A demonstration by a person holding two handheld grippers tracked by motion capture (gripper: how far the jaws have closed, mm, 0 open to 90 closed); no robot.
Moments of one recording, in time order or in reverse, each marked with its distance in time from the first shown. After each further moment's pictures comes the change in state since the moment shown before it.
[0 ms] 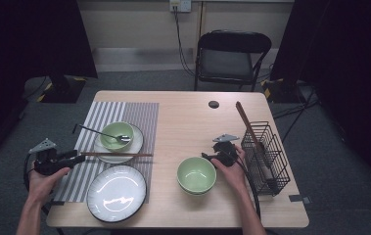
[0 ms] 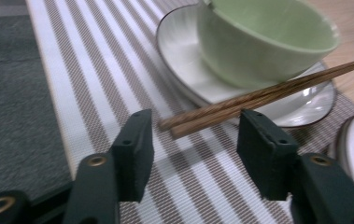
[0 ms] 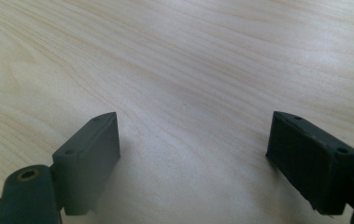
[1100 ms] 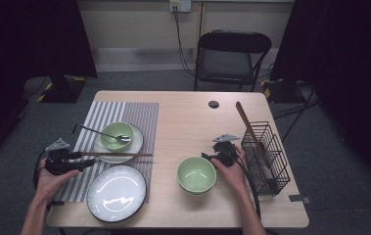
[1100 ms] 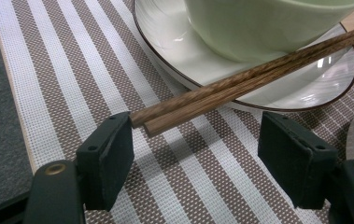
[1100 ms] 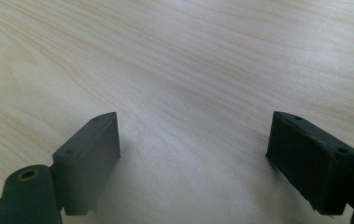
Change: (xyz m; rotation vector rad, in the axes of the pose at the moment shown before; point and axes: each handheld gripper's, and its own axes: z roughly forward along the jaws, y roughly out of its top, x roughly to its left) left arm -0.015 0.004 0.023 0.103 -0.010 0.055; right arm 0.000 0.000 0.000 -0.001 0.001 0.000
